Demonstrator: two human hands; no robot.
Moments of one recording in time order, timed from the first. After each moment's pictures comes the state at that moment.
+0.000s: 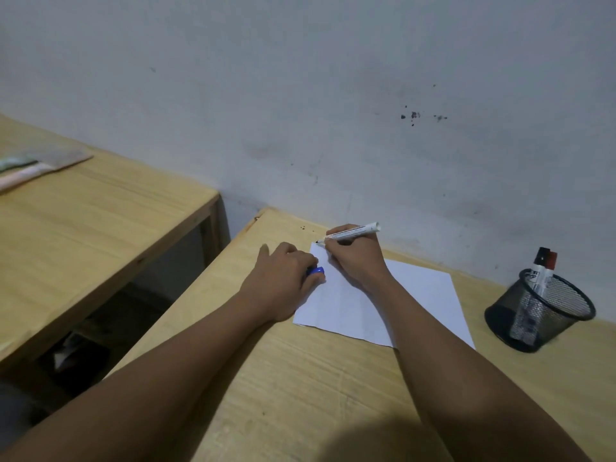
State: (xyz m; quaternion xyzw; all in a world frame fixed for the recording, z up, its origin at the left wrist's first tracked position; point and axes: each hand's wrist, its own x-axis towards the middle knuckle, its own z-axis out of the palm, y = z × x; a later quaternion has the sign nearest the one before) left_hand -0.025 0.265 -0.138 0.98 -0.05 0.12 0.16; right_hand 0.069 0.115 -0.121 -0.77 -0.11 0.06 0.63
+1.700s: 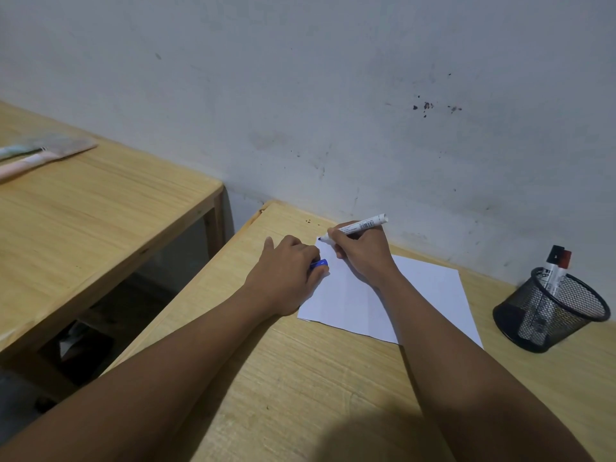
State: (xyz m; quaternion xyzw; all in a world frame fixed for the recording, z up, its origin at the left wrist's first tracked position) left_hand -0.028 0.263 -0.138 0.97 -0.04 0.14 0.17; right_hand 0.079 0.114 -0.129 -0.77 -0.14 0.06 0.62
